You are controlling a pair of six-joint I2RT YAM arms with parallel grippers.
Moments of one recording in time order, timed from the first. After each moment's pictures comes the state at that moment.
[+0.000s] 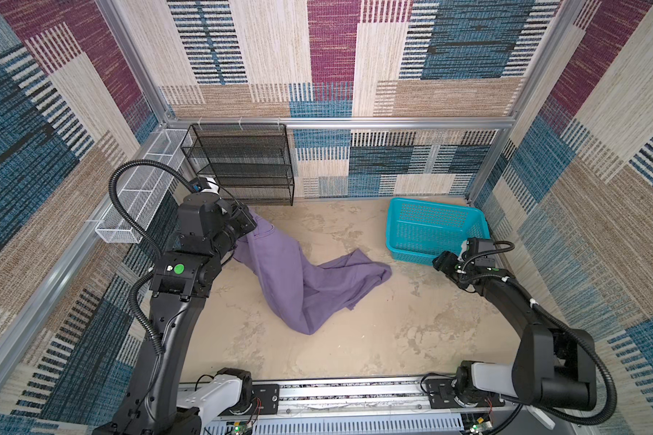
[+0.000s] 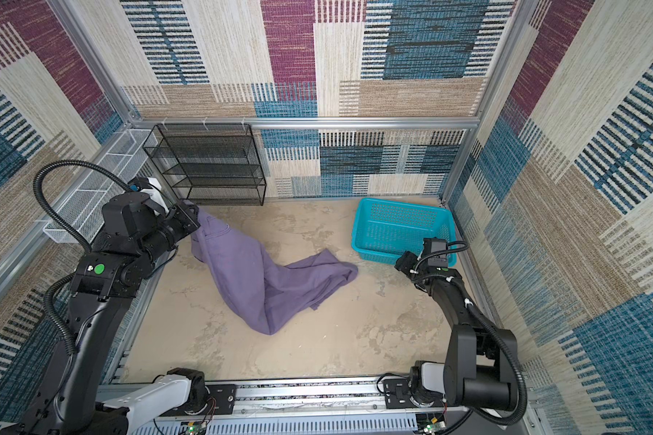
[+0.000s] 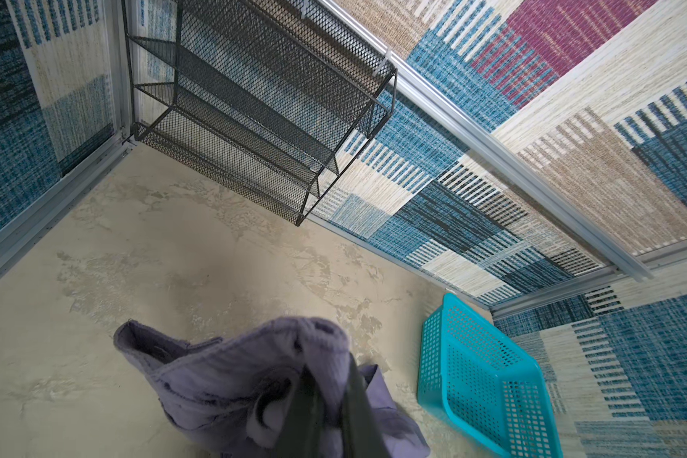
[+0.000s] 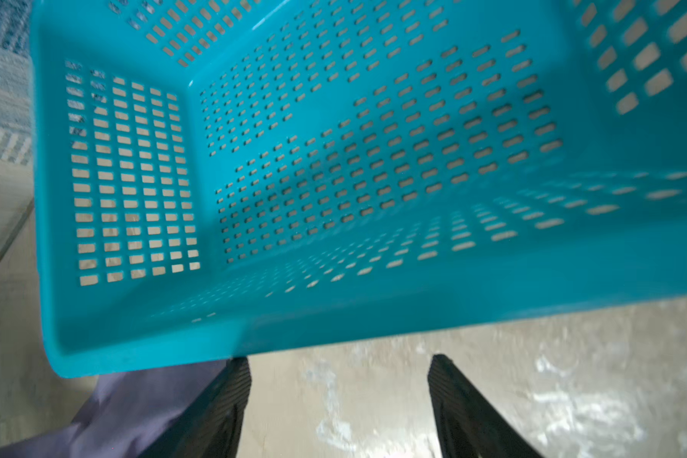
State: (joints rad) left arm -0.17 1.12 1.51 -0.76 -0.08 -0.61; right arm -0.13 1.35 0.81 -0.33 -0.18 0.53
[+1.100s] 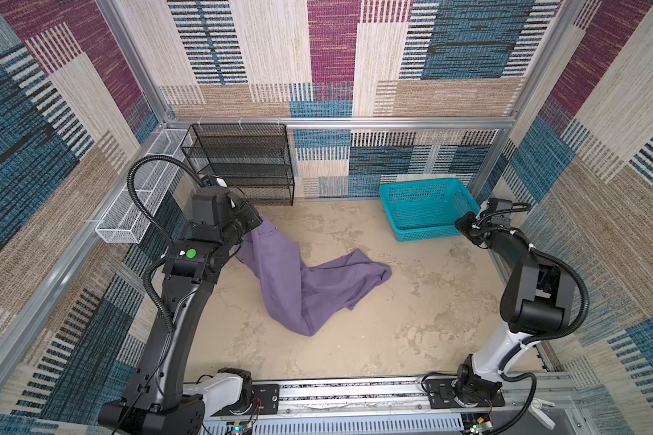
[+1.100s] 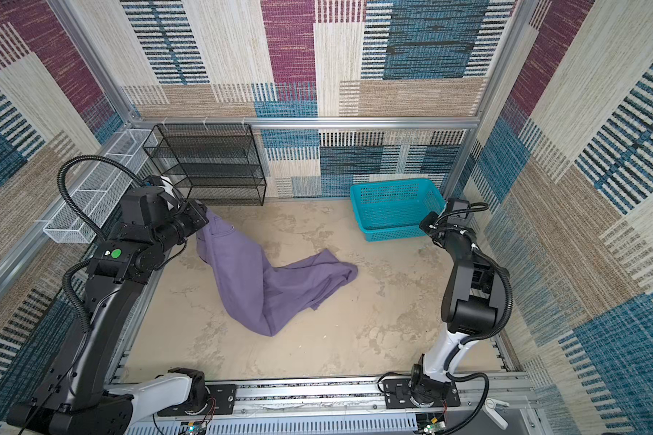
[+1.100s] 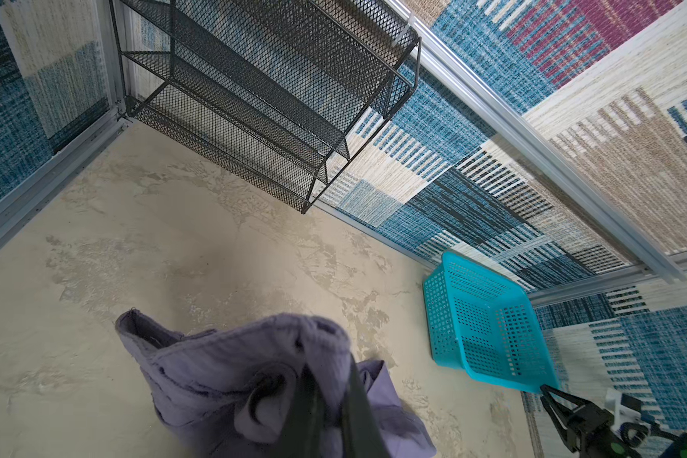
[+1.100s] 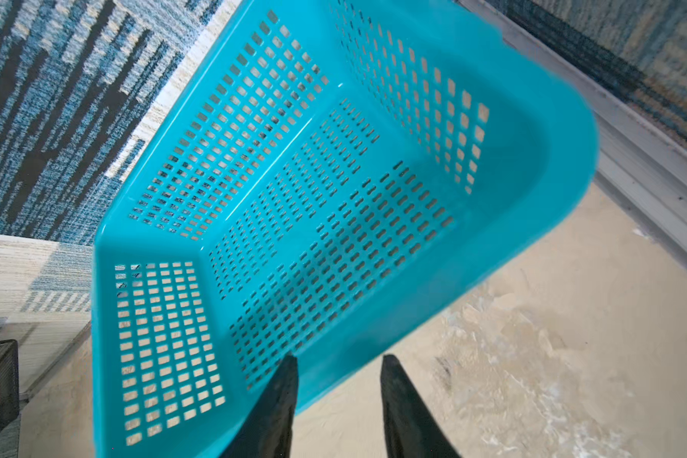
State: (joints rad) left arm -0.17 1.20 1.53 -0.76 -0.07 -0.63; right arm -0.29 1.80 1.31 -0.24 -0.27 0.52
